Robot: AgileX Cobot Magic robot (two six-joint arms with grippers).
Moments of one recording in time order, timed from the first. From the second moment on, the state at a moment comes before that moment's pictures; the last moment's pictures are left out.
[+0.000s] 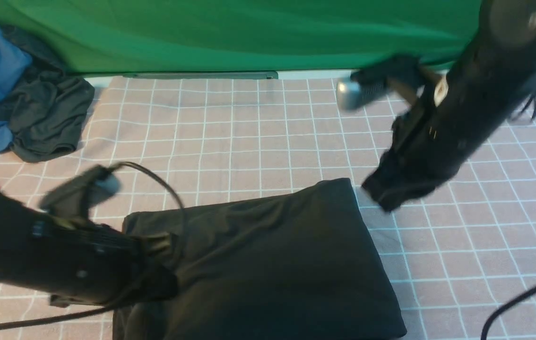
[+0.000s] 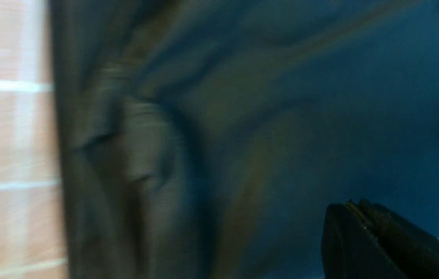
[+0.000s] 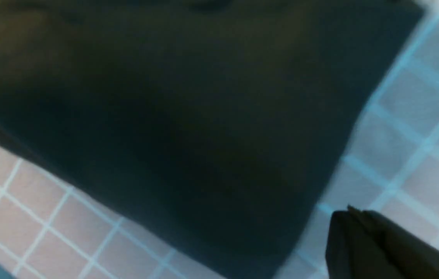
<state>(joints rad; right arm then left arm) 0.49 1.64 -1.31 0.24 1.05 -0.17 -0.28 1.26 -0.65 -0.55 0.69 -0.04</state>
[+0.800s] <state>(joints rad) 0.49 1.64 -1.02 0.49 0.73 -0.35 -0.54 1.50 -0.65 -0.47 0.53 -0.31</state>
